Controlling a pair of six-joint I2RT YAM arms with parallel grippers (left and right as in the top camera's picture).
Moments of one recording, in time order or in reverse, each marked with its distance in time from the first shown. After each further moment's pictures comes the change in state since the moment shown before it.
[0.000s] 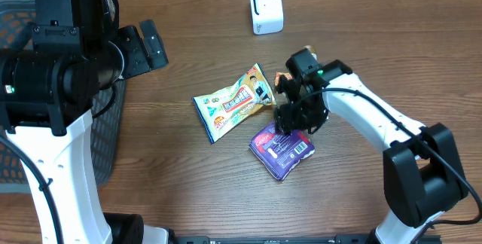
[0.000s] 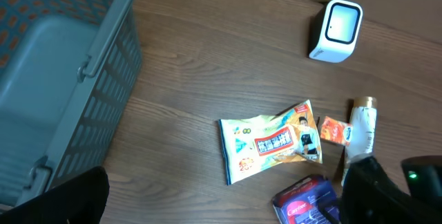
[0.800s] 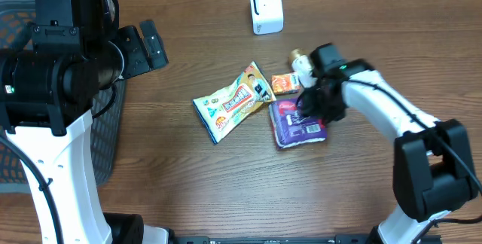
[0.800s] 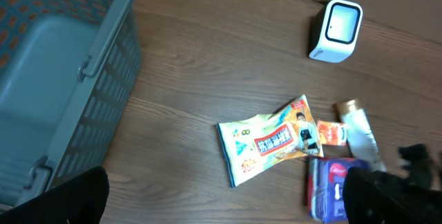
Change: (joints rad) left arm 0.000 0.000 0.000 0.000 0.000 0.000; right arm -0.162 0.002 -0.033 0.098 0.179 0.355
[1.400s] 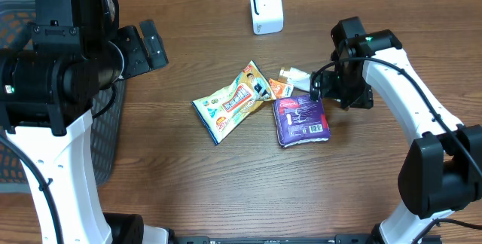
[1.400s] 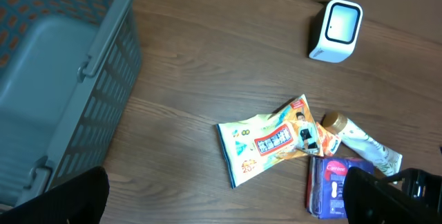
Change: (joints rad) left arm 0.000 0.000 0.000 0.000 0.000 0.000; right arm -0.078 0.003 0.232 -0.309 0.024 -0.100
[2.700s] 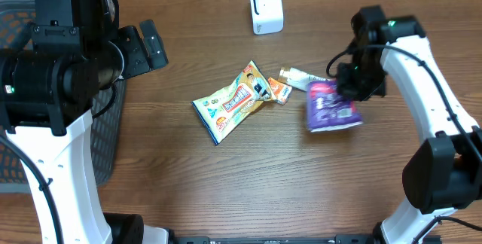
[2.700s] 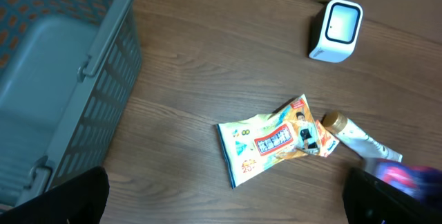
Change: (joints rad) left arm 0.000 0.000 0.000 0.000 0.000 0.000; right arm -0.080 0.016 0.170 -0.214 0.018 -0.025
